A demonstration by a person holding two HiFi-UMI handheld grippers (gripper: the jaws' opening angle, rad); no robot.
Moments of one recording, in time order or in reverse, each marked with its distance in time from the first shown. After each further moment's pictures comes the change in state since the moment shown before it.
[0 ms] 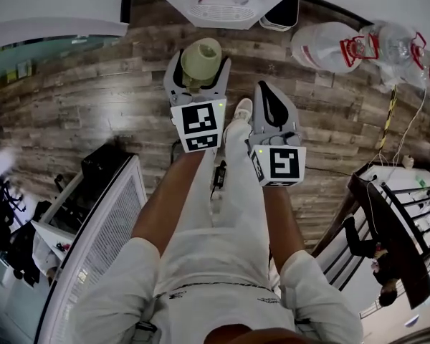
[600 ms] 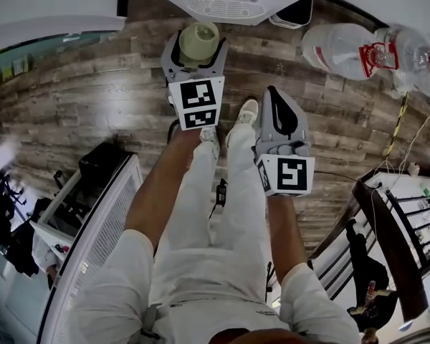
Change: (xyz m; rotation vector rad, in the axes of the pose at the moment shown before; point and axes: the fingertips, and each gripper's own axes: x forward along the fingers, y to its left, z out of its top) left arm 0.100 0.031 -0.065 0.068 0.047 0.020; right arm 0.043 -0.025 -0.056 0.007 0.039 -0.005
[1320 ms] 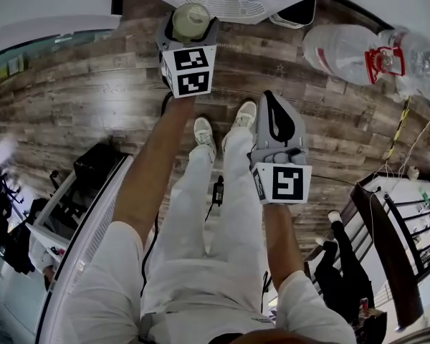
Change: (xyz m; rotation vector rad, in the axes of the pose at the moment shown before) left arm 0.087 0.027 -0.042 0.010 0.082 0.040; right arm 0.020 -0.008 -0.028 0.004 0.019 0.011
